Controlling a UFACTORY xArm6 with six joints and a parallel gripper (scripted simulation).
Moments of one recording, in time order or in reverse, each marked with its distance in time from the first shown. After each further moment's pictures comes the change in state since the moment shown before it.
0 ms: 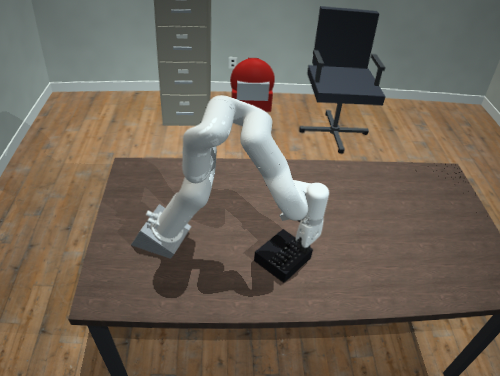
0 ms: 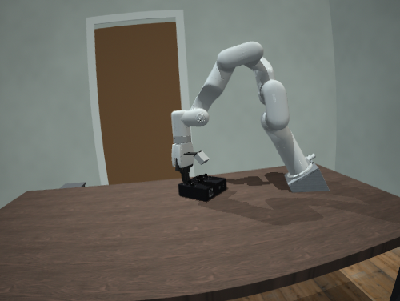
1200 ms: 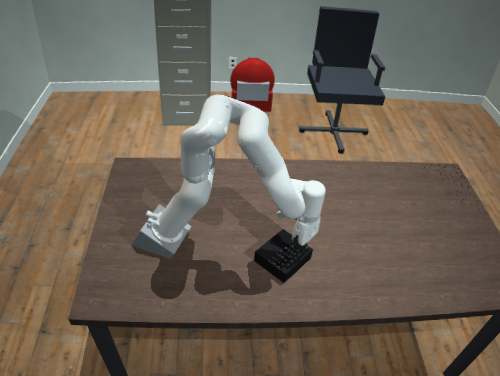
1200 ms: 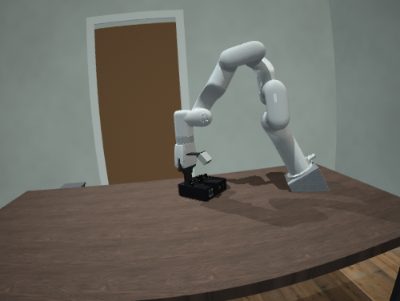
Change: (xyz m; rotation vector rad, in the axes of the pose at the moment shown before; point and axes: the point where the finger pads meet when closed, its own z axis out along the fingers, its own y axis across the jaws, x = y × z) arm 0.015 0.000 0.000 0.000 0.000 0.000
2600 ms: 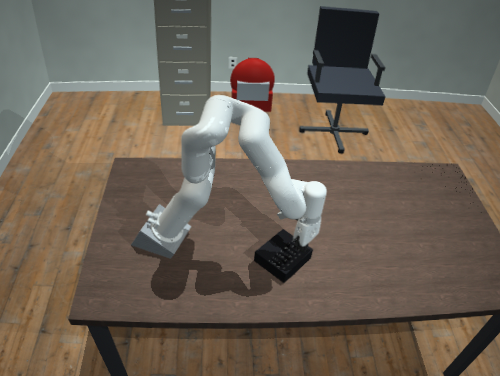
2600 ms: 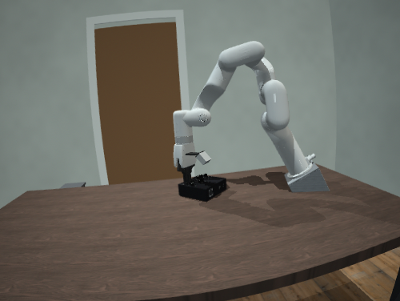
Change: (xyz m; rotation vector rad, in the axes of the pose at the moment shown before) arm -0.005 0.000 0.000 0.000 0.000 0.000
